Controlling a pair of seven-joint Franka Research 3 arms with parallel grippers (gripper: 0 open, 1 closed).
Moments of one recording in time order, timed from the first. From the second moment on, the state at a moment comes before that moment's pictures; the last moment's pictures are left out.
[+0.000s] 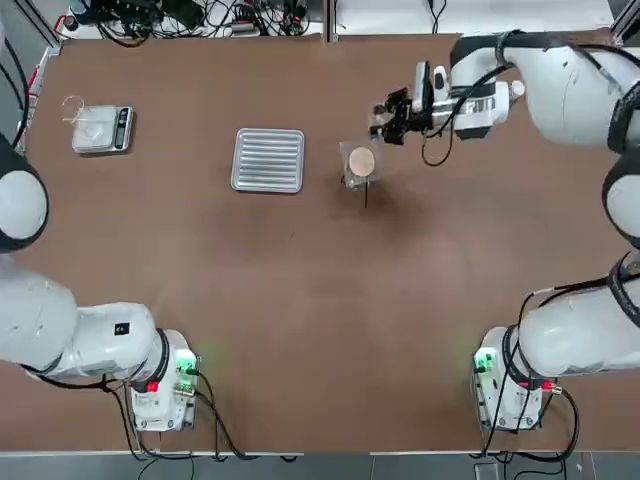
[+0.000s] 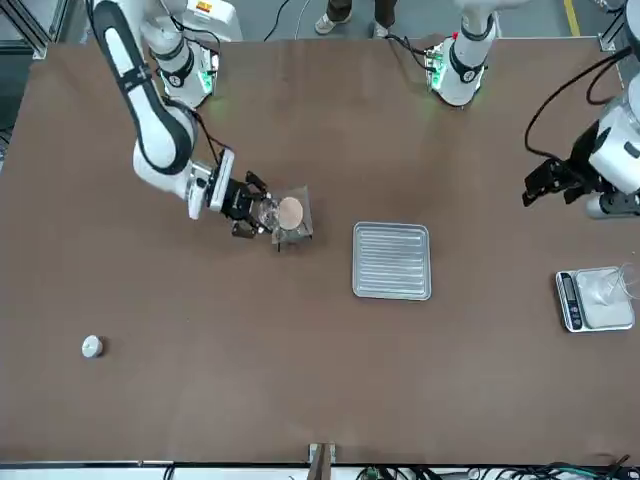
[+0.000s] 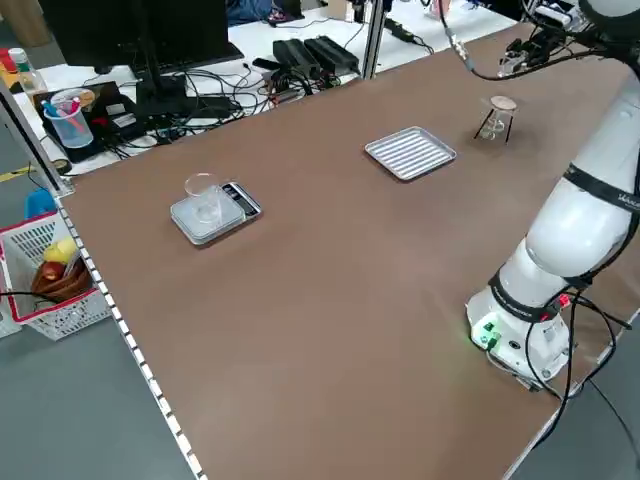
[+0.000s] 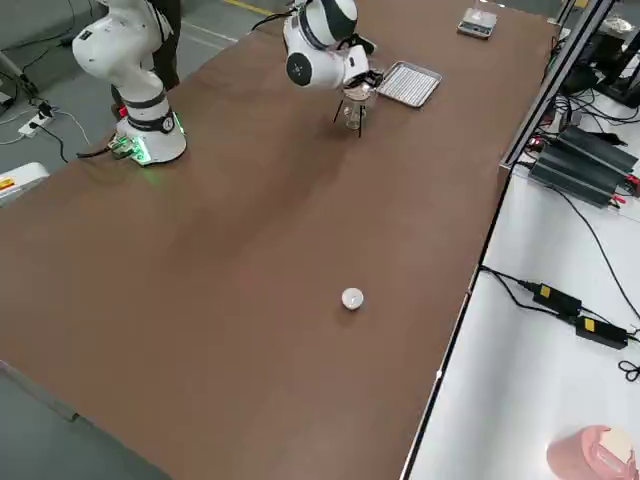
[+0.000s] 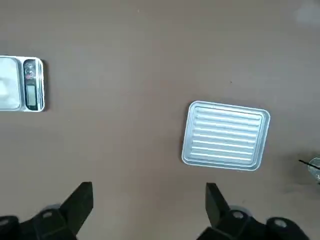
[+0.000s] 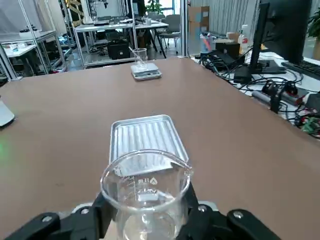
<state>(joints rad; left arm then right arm) 0.11 0.04 -0.19 -1.57 -0.06 1.64 -0.16 0.07 0.17 0.40 -2.29 1.80 2.36 -2.36</state>
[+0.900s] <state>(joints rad) 0.10 0.03 -0.19 -1.56 -0.05 1.65 -0.17 0.13 0.18 0.40 -2.34 1.91 2.37 -2.42</state>
